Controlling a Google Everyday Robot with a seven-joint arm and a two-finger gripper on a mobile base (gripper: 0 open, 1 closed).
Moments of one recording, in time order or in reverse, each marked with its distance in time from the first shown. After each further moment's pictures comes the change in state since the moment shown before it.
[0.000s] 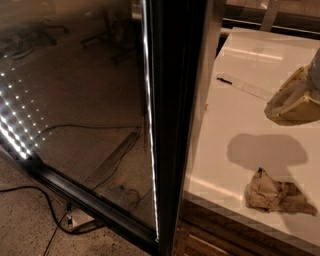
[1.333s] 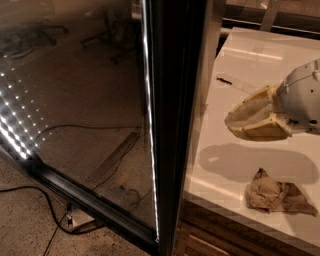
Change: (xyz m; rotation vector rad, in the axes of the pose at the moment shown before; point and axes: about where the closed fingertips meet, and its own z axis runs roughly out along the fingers) arm -0.050 0.037 0.030 -0.025 -0.364 -0.070
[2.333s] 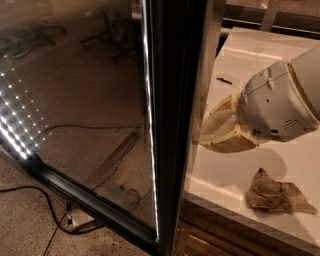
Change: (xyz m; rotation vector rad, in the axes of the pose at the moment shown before) arm -0.030 0.033 0.037 -0.098 0.062 -0.091
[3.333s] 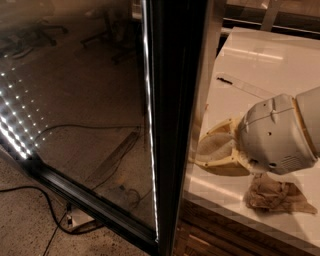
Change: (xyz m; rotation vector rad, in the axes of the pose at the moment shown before) arm 0.001 0.031 0.017 0.009 -0.117 0.040
